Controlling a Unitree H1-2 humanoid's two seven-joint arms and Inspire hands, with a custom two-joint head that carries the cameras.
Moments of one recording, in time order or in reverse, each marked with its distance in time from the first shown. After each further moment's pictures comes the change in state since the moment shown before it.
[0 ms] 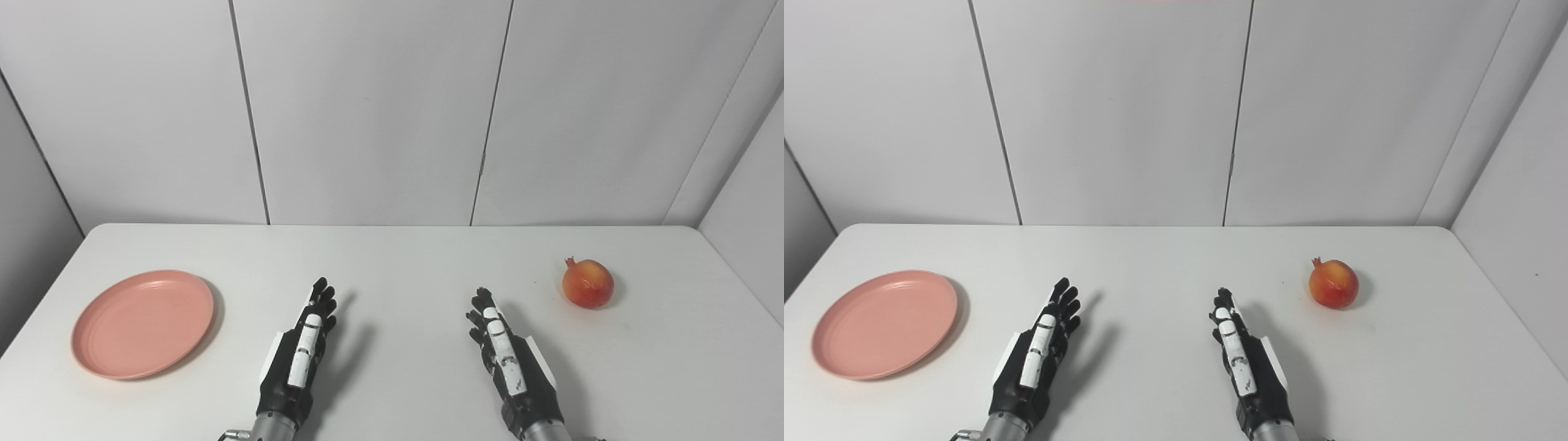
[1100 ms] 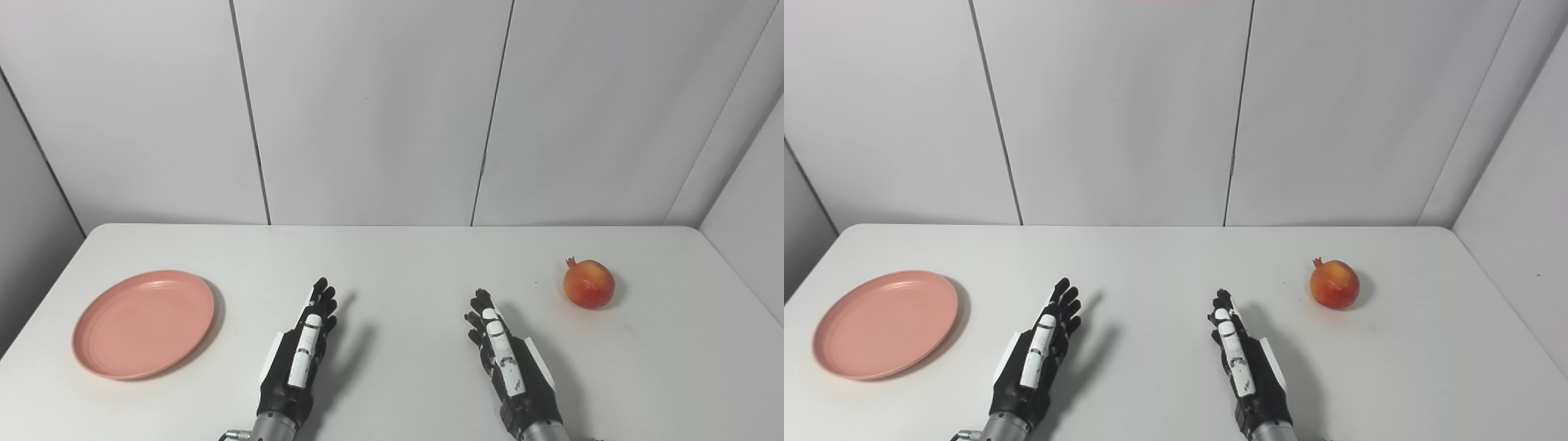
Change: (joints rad) left arm 0.000 0.000 -0.001 0.000 0.000 0.000 -0.001; right arm 0.000 0.003 0.000 0.004 0.002 -0.001 0.000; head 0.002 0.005
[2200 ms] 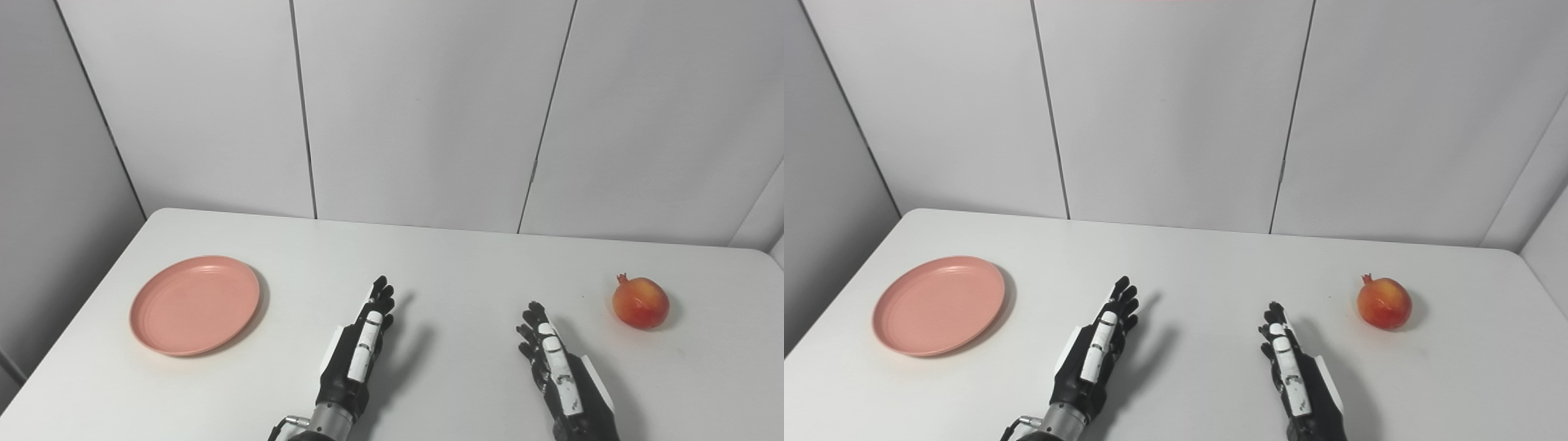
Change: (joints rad) left arm -0.003 -0.070 -0.028 0.047 0.051 -0.039 0.021; right arm 0.014 -0.077 -0.030 -0.006 0.043 -0.001 0.049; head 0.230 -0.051
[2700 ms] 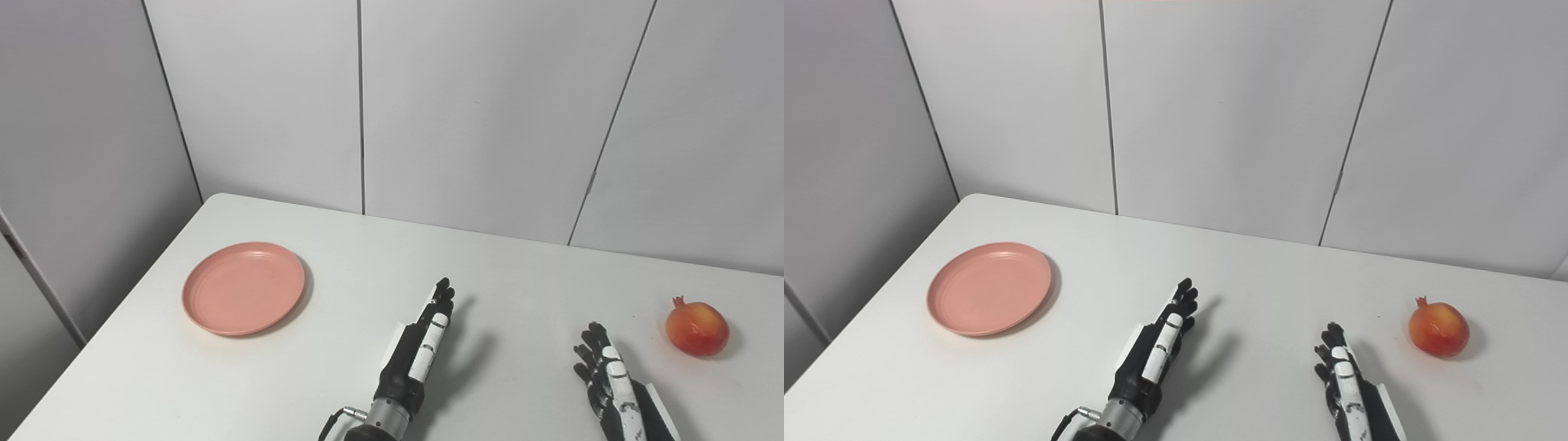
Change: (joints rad) left arm -0.017 -0.044 -0.026 0.046 0.063 -0.021 0.059; right arm 0.006 -0.035 -0.021 -0.003 0.040 0.000 0.032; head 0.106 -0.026
